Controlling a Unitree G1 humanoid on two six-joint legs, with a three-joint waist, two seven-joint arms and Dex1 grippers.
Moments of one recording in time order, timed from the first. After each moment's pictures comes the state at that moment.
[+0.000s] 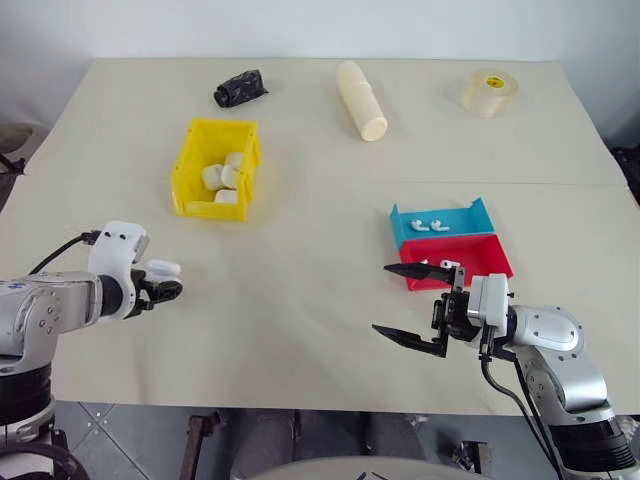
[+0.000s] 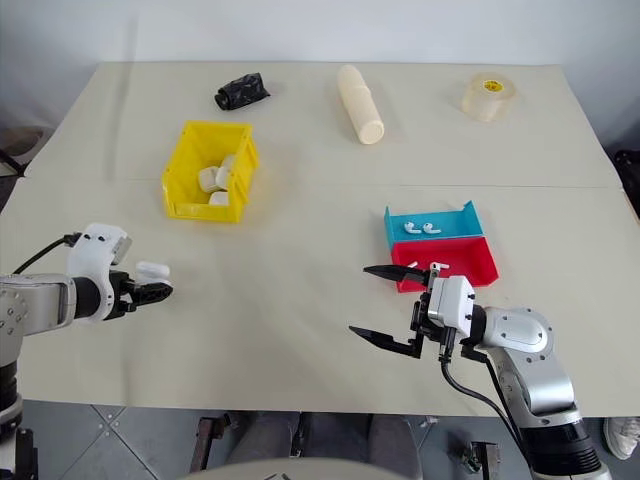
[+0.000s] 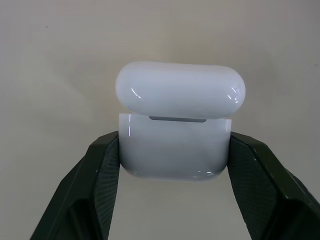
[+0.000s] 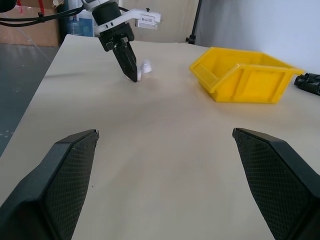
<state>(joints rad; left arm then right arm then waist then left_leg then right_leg) -0.28 0.84 0.34 -0.37 -0.60 1.57 -0.24 -0.04 -0.58 0.00 -0.28 0.48 -0.09 1.13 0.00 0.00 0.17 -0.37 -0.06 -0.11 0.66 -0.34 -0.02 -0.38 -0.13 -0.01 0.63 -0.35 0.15</state>
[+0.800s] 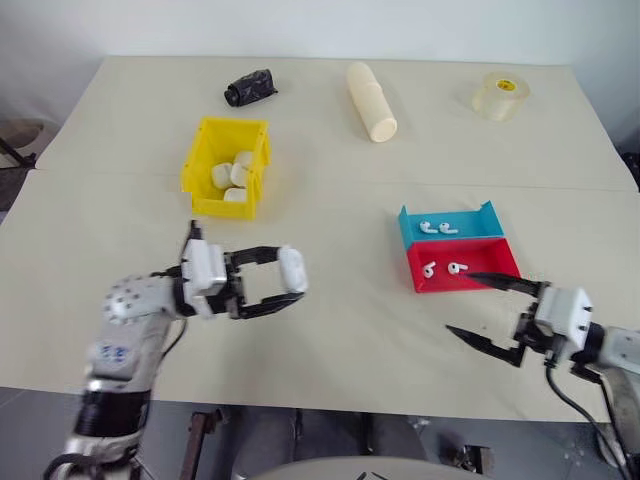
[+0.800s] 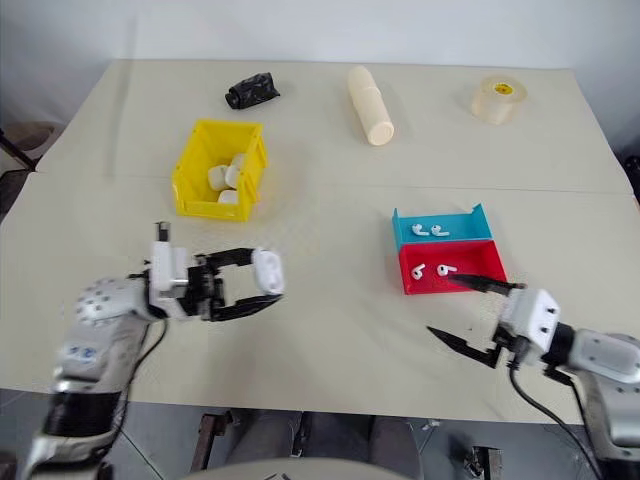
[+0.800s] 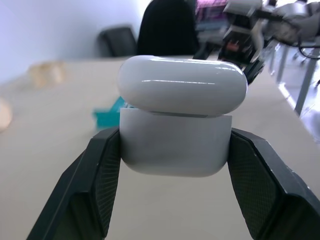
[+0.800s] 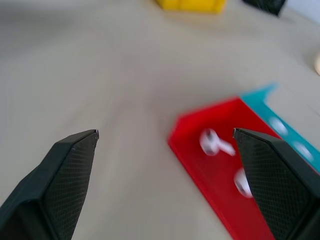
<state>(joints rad) -0.25 0.39 -0.03 -0.12 -0.42 -0.05 -1.14 0.24 -0.81 -0.40 -0.14 0.45 -0.17 1.17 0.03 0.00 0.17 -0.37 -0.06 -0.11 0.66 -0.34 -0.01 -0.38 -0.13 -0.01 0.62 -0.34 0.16</state>
